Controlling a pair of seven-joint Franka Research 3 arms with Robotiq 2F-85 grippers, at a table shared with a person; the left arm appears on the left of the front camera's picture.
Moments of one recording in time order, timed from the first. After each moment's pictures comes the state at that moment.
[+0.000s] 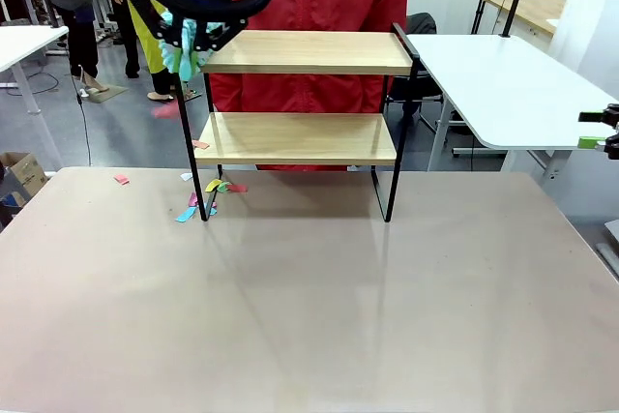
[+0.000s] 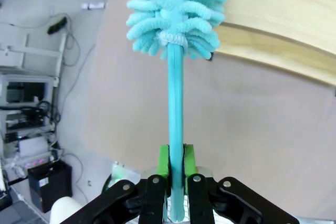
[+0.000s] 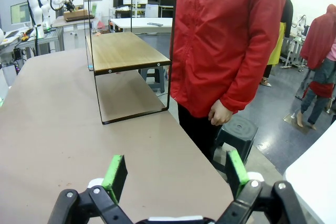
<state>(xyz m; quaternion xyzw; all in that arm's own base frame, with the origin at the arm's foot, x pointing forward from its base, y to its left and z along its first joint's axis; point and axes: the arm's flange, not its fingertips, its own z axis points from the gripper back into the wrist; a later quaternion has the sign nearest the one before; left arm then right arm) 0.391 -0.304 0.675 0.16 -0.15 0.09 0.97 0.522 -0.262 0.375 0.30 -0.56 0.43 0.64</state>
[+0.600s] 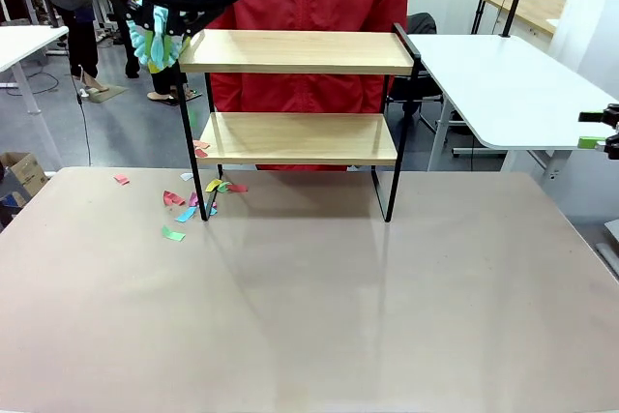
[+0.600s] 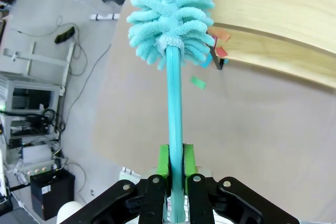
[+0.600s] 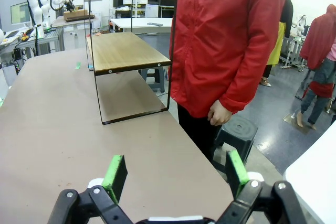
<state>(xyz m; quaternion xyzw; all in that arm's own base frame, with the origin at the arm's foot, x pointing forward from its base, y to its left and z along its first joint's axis) 0.368 -0.292 0.691 0.17 -0.19 0.09 0.96 0.522 -0.262 0.375 0.30 -0.56 0.43 0.64</state>
